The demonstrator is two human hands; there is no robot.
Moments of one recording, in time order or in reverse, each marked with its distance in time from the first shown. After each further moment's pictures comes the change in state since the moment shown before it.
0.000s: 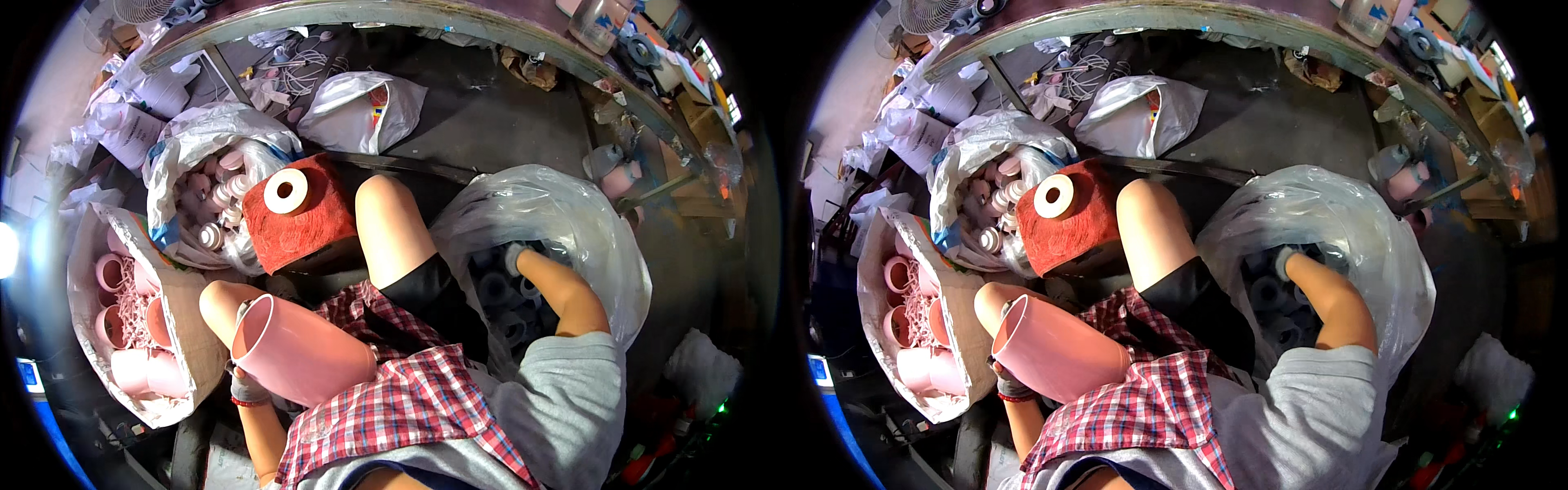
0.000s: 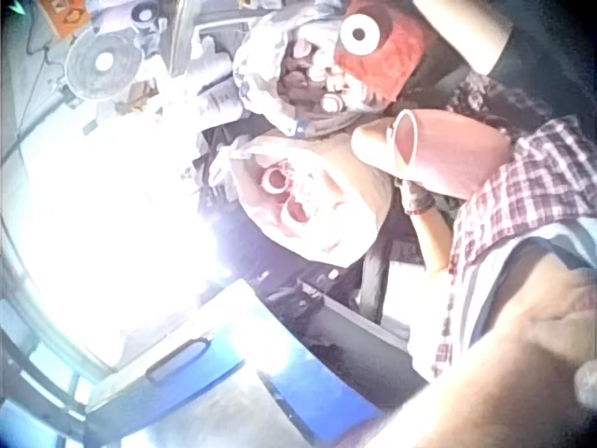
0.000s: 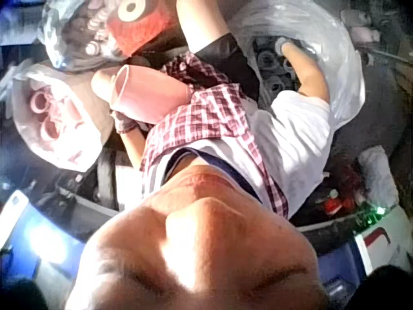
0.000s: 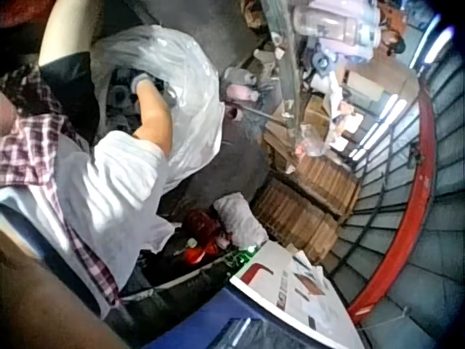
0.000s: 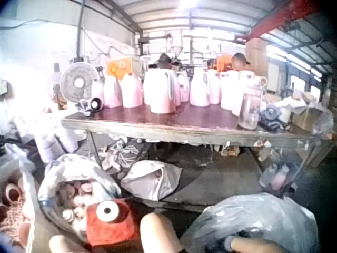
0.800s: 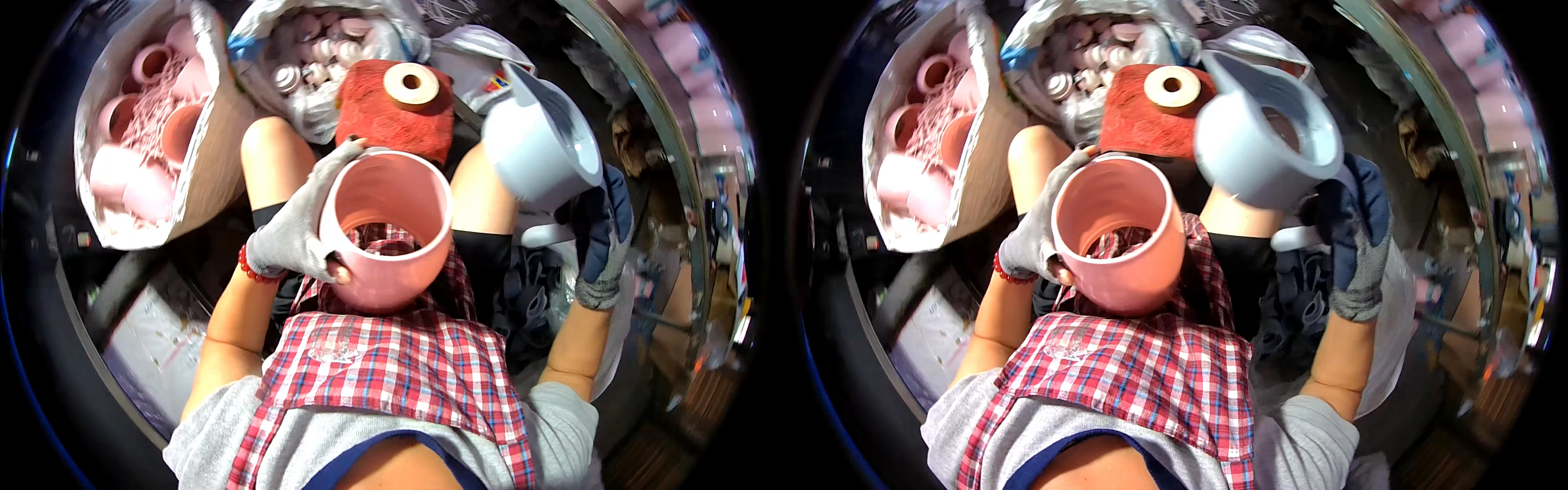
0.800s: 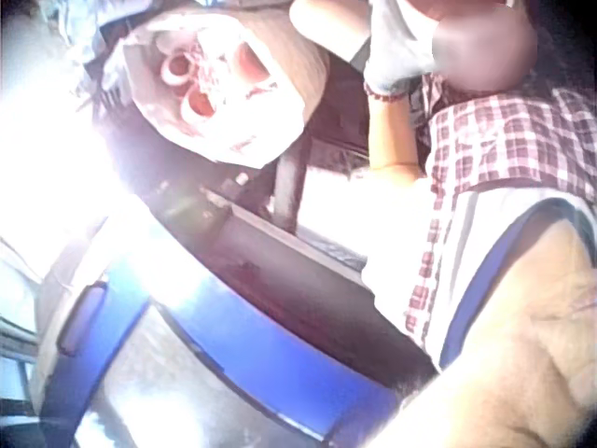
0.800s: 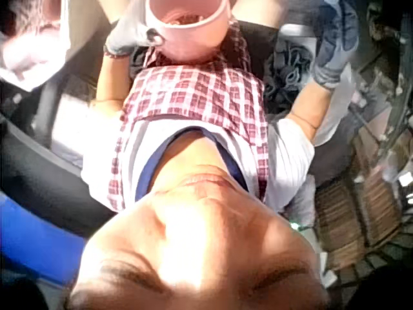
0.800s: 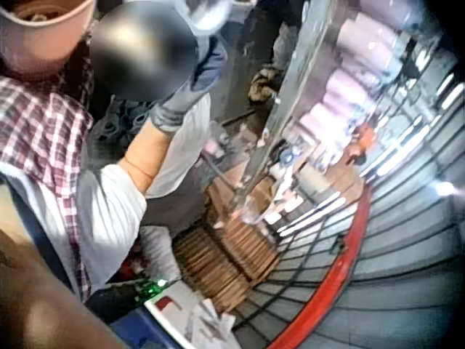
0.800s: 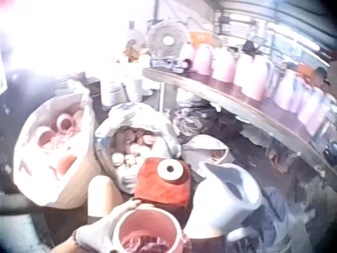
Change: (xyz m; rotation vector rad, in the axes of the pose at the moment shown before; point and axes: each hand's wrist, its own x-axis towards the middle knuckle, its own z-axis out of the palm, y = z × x) left_hand 0.064 0.027 0.090 0.929 -0.196 0.410; right_hand -0.258 -0.073 -0.205 1.717 1.660 -0.640
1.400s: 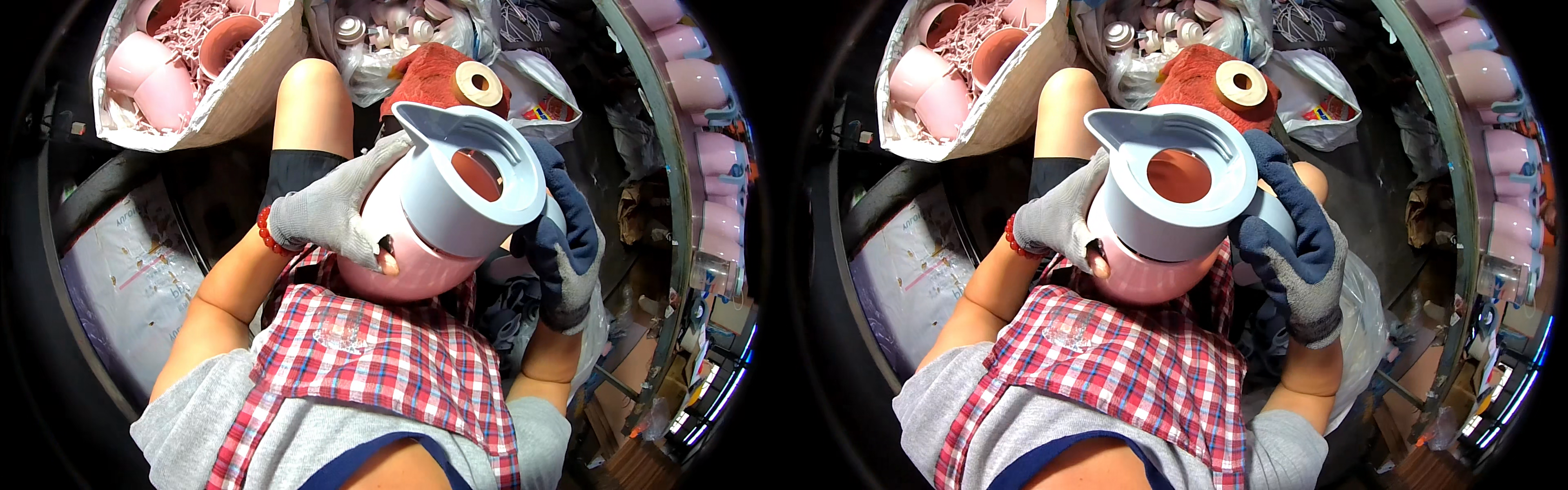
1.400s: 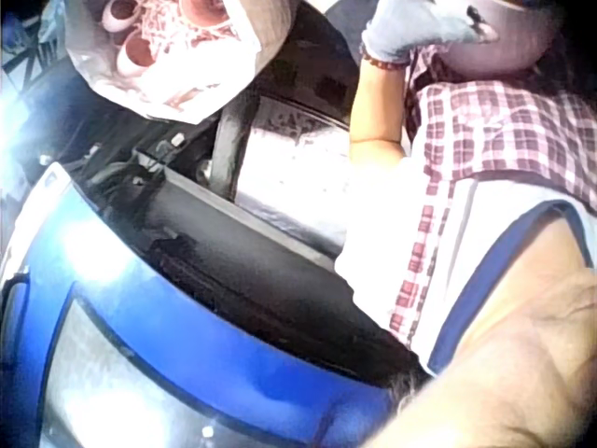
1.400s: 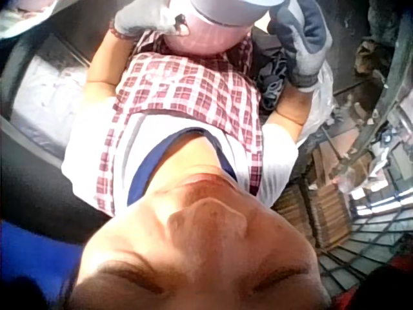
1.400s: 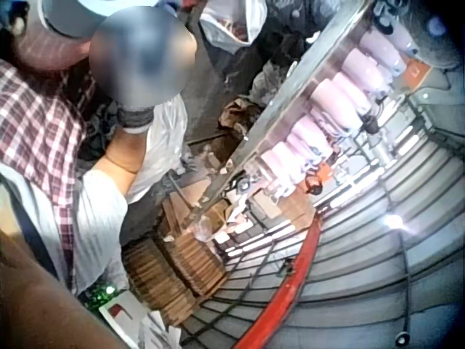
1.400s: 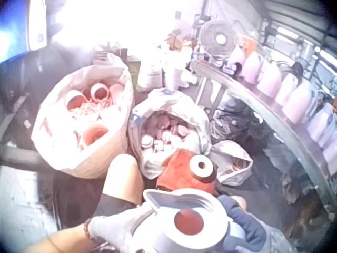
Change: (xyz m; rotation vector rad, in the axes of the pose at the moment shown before) left_hand -0.028 -0.003 0.018 -0.081 0.133 -0.002; right_hand -0.005 -0.023 0.094 -0.056 -0.523 0.043
